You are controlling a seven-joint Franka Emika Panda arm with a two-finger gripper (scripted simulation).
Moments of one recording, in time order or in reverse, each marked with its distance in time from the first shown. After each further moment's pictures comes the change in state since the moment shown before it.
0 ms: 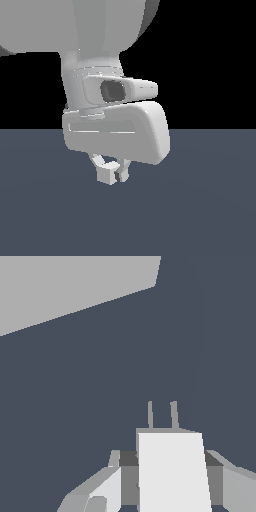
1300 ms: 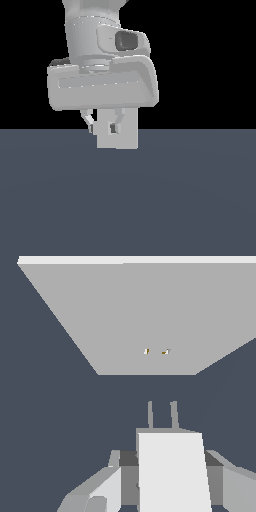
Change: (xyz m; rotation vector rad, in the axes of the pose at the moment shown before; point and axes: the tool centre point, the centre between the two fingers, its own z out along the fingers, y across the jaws) arm 0.027 -0.026 -0.072 0.092 0.001 -0.370
